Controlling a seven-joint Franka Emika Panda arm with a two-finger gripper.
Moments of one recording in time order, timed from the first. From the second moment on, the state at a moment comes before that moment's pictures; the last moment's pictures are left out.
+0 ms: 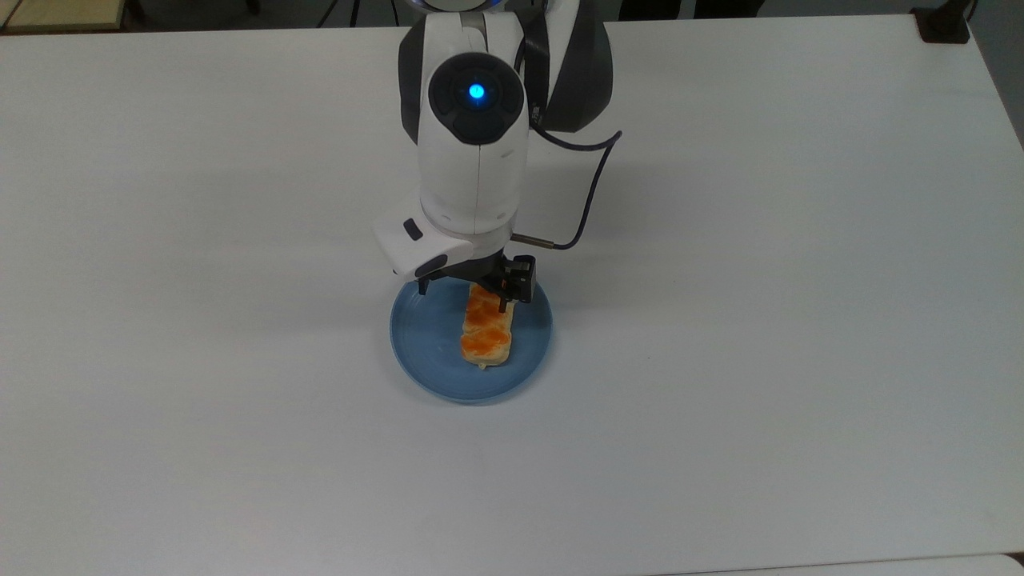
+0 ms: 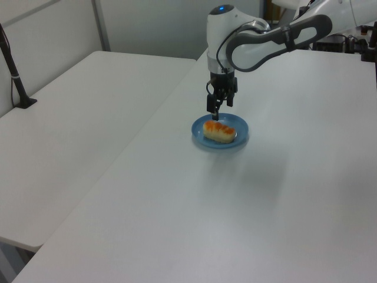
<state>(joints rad) 0.13 0.58 -0.06 -1.35 -0.06 1.98 0.30</state>
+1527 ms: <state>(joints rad) -0.04 0.01 -0.07 -1.48 -0.04 1.62 0.12</state>
